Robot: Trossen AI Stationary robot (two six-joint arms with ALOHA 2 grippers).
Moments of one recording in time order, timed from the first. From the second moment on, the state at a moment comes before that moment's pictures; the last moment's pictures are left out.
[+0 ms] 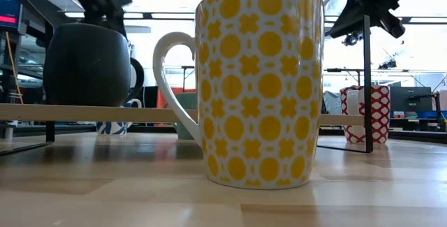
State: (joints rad) left arm 0.77 0.96 1.00 -0.90 -0.10 -0.15; right arm 0.26 0.86 0.75 -0.67 0.73 1.07
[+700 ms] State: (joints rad) left arm 0.90 1.23 1.04 -0.94 0.08 -0.18; right arm 0.26 0.85 0.75 -0.70 0.72 0.99
